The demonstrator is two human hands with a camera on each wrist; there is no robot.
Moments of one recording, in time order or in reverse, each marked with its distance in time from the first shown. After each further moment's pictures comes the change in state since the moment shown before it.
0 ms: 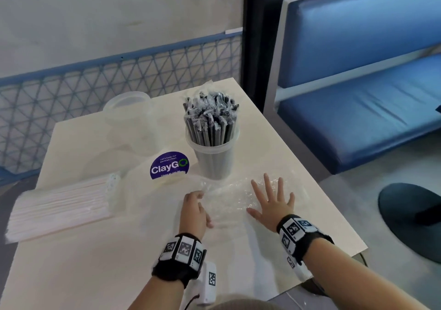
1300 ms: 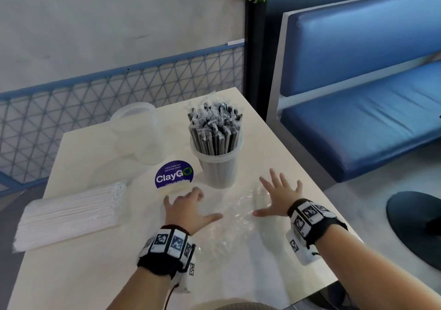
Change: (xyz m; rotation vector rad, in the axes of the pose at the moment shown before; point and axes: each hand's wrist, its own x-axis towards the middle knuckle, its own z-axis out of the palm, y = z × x) left_hand 0.023 0.024 -0.044 0.833 -0.208 0.178; right_hand 0.011 0.008 -0.058 0.032 -0.019 -0.016
